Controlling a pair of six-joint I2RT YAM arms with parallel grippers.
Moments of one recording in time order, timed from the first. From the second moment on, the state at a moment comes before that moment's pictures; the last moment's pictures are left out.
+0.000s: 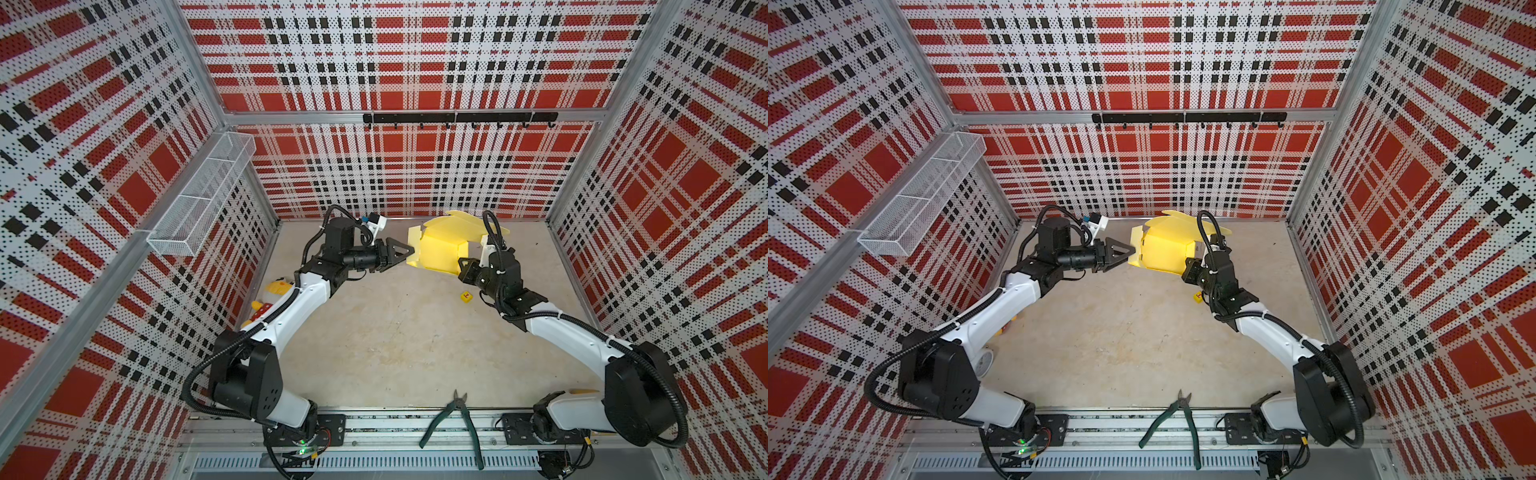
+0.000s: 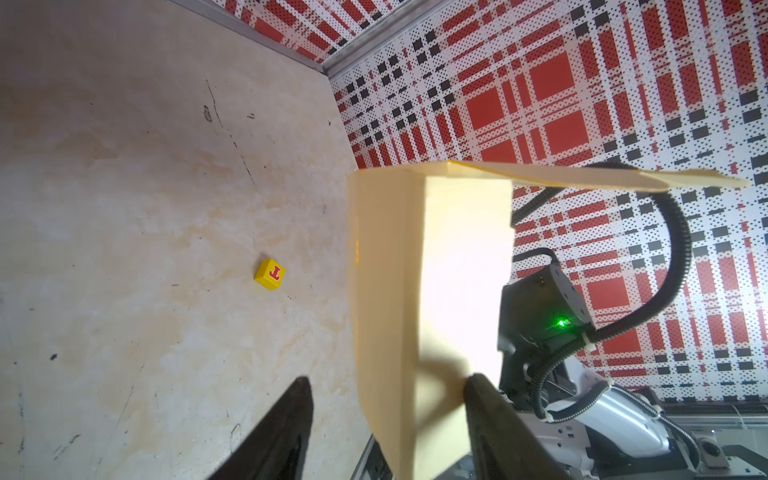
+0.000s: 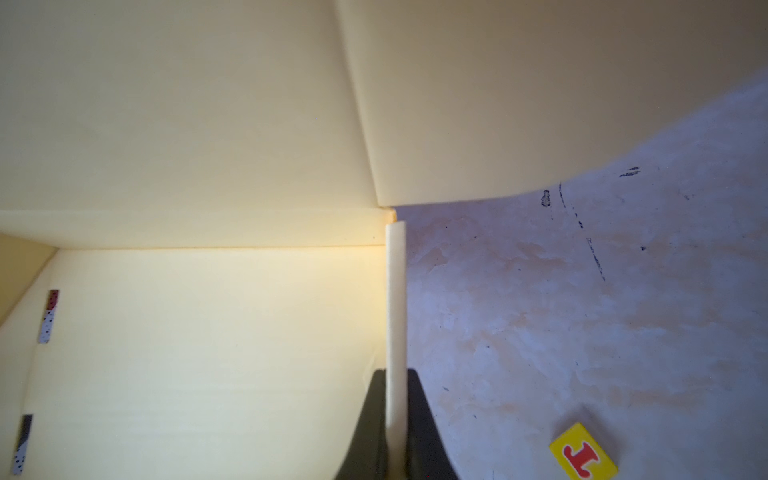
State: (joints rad) left arm -0.34 1.50 1.19 -0.07 0.88 -0.78; right arm 0.45 1.37 0.83 0.17 0.01 0.62
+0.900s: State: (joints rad) left arm -0.38 1.56 1.21 -0.11 0.85 -0.71; right arm 0.50 1.47 0.88 0.04 0.15 0.64
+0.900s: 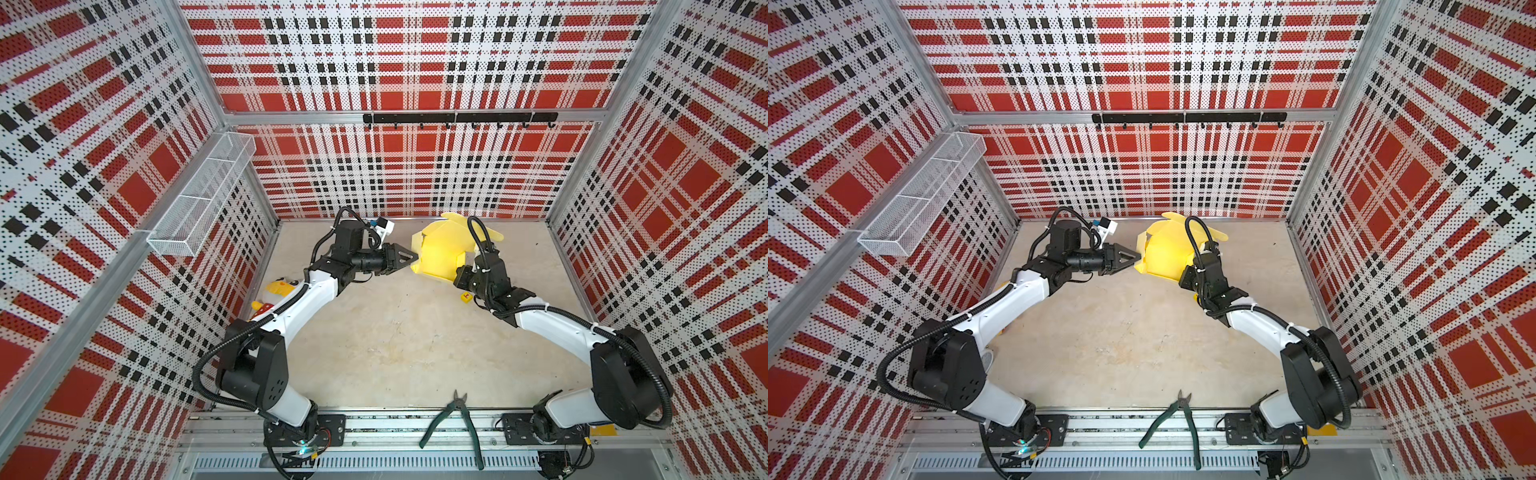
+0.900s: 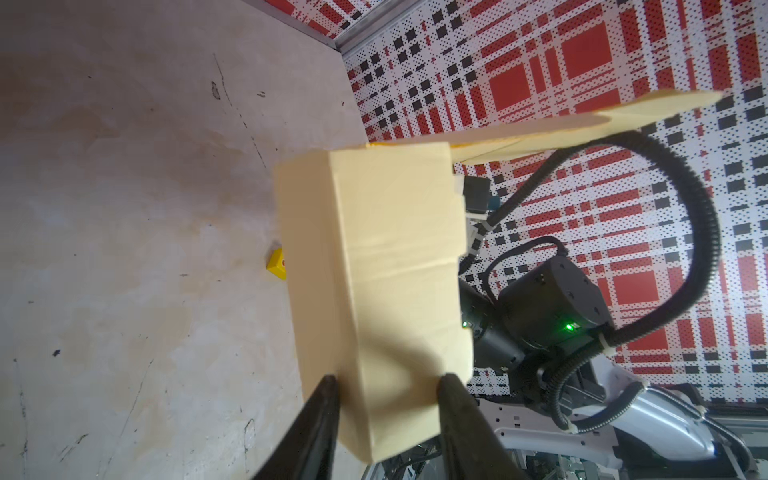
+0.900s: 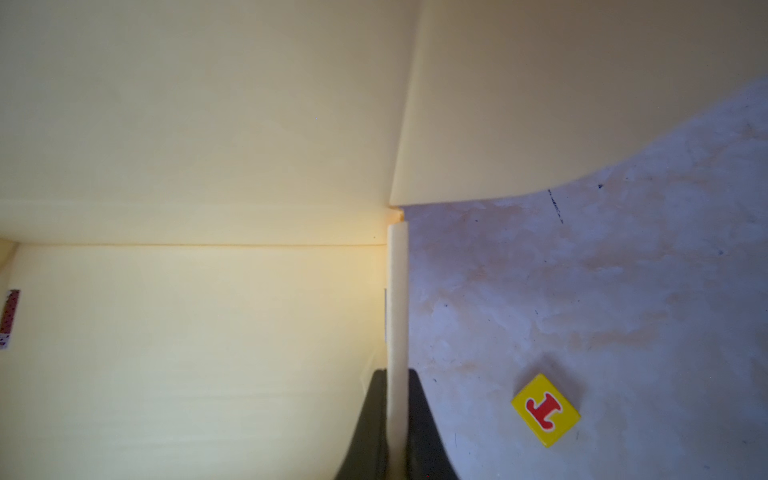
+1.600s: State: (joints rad) left arm -0.41 1.59 1.27 -0.25 0.75 -0.57; right arm 0.60 1.51 0.99 -0.12 0.38 0.65
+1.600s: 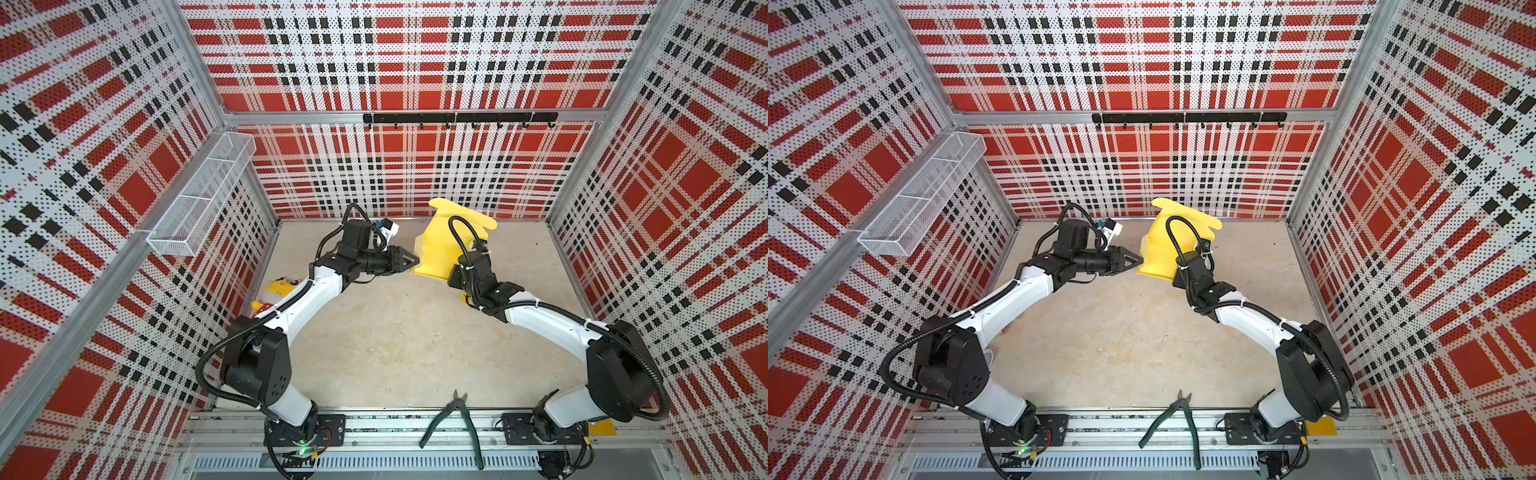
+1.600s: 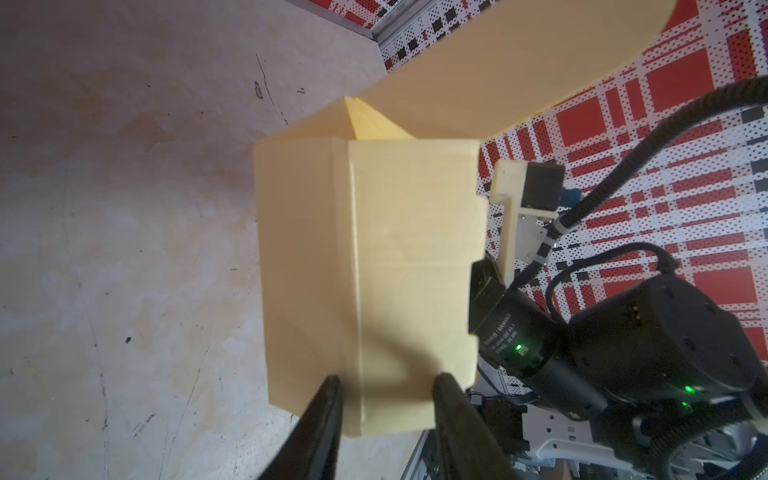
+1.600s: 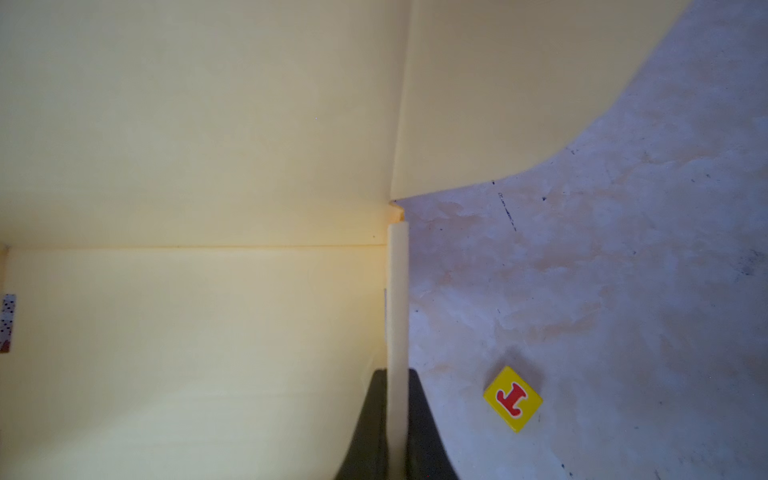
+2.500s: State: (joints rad) left arm -0.38 1.55 1.28 -0.38 0.62 -0.43; right arm 0.66 1.51 0.99 -0.07 0.36 0.59
